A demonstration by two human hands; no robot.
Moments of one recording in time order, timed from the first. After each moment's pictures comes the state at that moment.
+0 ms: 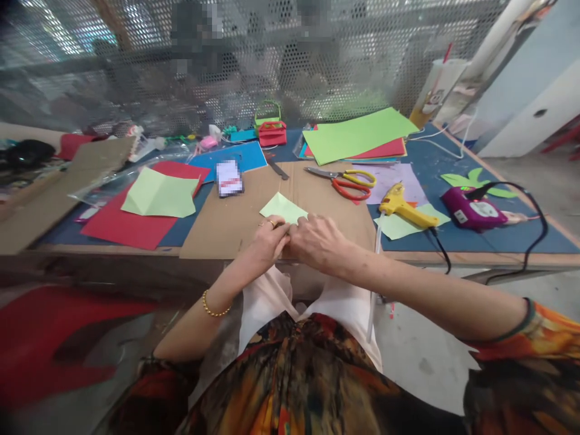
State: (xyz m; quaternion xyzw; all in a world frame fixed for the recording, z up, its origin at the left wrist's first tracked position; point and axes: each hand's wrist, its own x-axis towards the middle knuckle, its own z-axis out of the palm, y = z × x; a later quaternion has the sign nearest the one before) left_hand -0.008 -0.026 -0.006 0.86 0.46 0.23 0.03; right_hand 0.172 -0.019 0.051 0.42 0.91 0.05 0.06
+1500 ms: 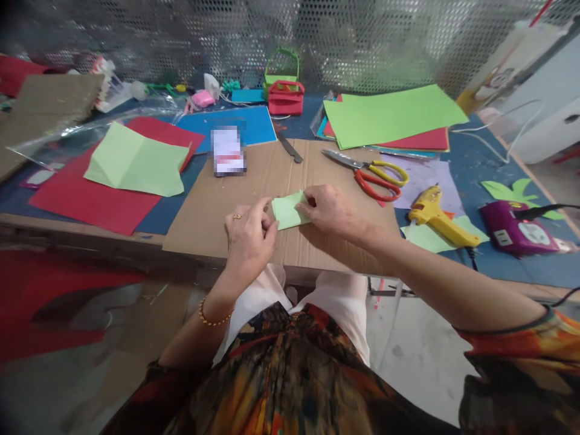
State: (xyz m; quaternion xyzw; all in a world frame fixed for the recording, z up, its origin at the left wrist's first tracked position) left_hand -0.006 -0.041 -0.004 0.67 0.67 0.33 0.03; right_hand 0.175 0.063 0.030 0.50 0.83 -0.20 -0.16
